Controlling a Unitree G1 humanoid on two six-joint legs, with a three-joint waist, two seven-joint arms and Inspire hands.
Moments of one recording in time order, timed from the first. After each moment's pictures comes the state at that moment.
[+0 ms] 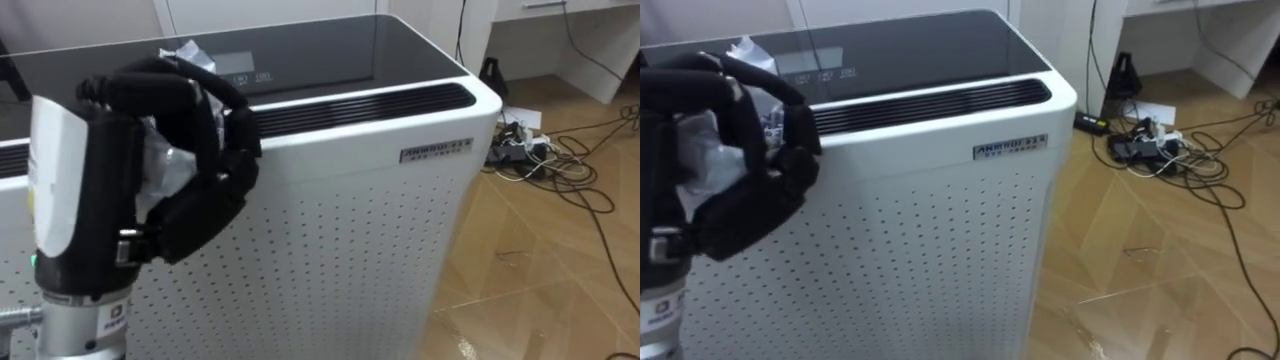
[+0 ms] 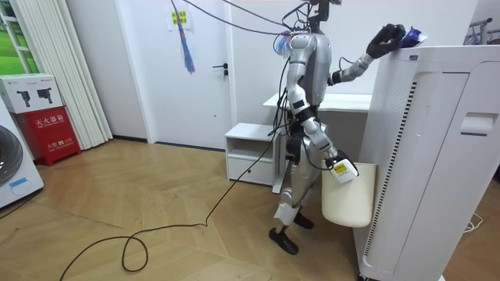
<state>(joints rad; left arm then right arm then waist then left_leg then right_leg) 0.04 0.43 -0.06 -0.41 0.32 -0.42 0.43 0.03 -0.35 0.22 0.88 0.15 -0.09 0.35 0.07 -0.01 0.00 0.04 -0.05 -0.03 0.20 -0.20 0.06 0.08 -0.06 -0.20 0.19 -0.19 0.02</state>
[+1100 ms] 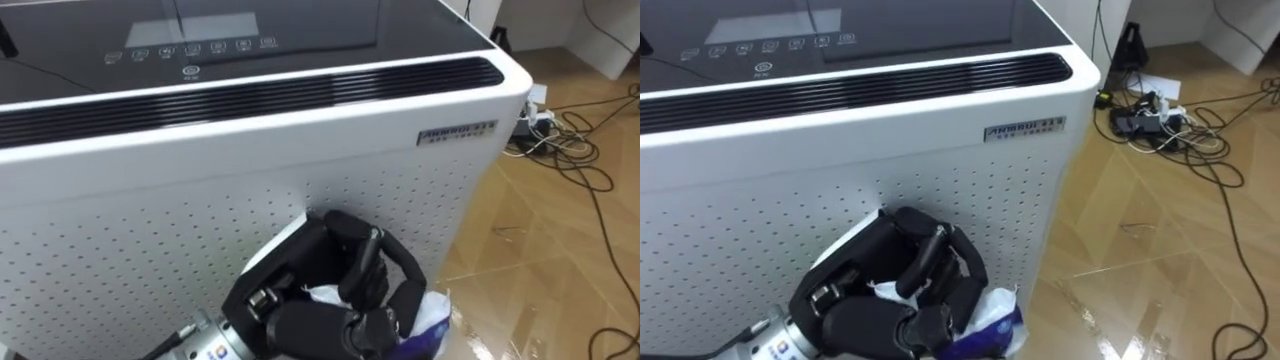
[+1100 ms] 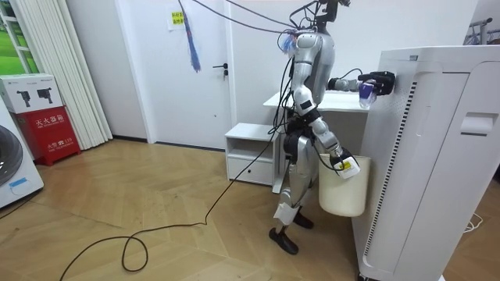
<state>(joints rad) 0.05 0.37 -0.33 -0.29 -0.57 -0.07 -0.48 -0.05 -0.33 0.33 0.80 0.15 -0.02 0.38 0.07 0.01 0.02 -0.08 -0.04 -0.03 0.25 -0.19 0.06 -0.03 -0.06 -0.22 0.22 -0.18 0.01</state>
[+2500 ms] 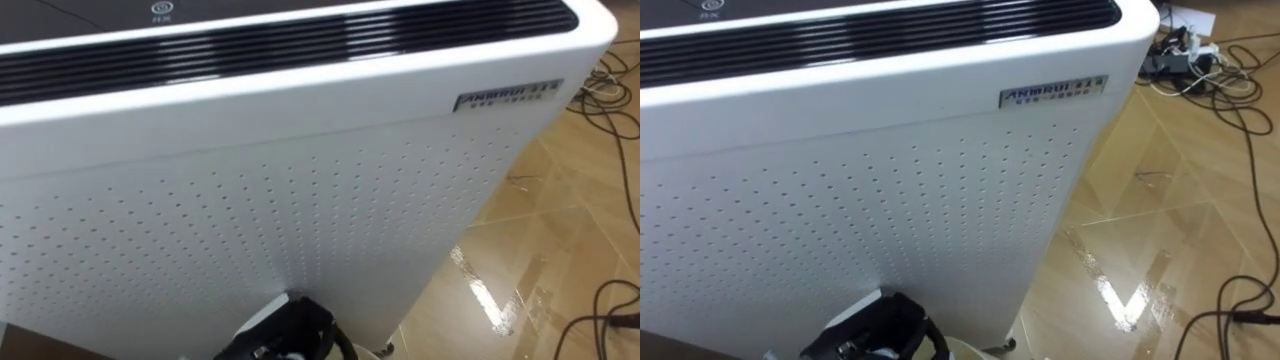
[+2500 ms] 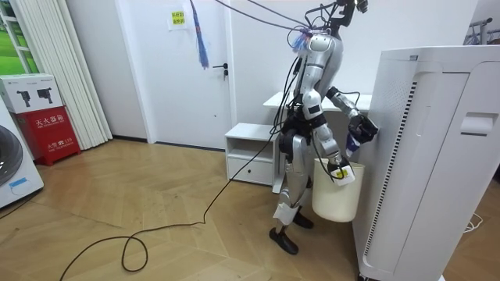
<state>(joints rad) 0.04 0.34 -0.33 0.19 -0.06 -0.07 -0.40 -0.14 -0.33 0.33 0.88 0.15 -0.02 0.38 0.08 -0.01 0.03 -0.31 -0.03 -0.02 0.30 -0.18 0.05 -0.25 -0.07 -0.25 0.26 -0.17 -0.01</state>
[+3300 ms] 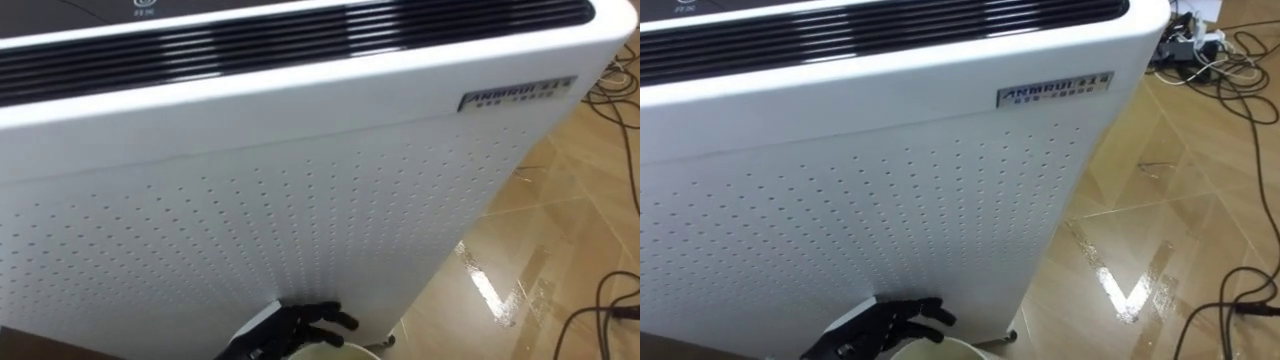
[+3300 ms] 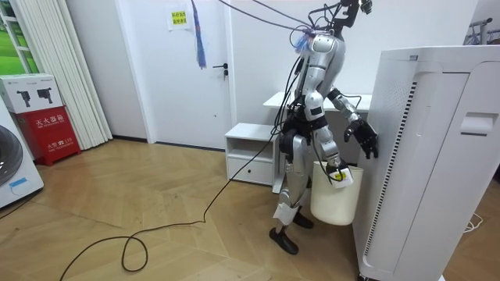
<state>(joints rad) 0.00 0.33 -0.34 0.28 -0.07 -0.07 -0.39 -0.16 -0.33 0.37 0.90 0.16 -0.02 0.34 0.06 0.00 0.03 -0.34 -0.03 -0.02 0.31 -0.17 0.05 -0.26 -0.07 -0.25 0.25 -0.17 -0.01</state>
